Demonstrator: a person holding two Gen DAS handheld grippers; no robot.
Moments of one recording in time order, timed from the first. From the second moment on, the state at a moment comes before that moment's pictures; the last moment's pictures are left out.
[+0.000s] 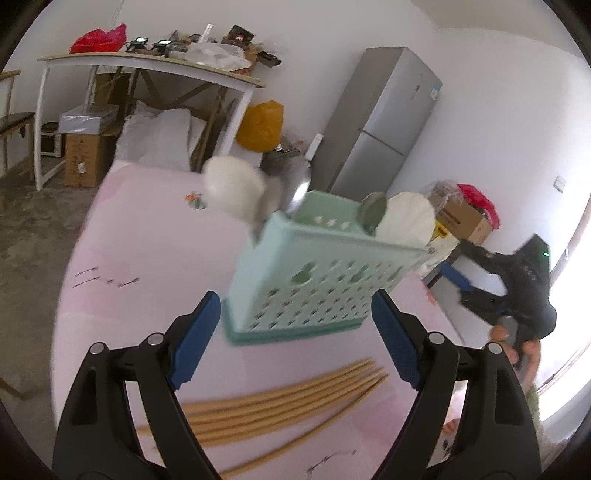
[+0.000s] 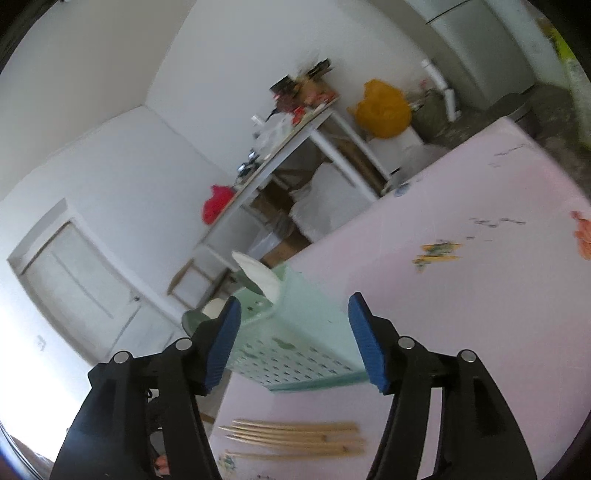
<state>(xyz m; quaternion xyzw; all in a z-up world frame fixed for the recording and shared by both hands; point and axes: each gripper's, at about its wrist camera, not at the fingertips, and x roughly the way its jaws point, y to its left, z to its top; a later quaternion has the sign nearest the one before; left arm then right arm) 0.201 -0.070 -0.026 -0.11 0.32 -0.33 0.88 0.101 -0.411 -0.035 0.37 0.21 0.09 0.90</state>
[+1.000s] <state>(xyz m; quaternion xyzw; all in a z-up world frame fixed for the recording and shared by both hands) 0.178 -0.074 -0.093 0.09 0.45 -0.28 0.85 0.092 -0.272 -0.130 0.39 0.45 0.08 0.80</state>
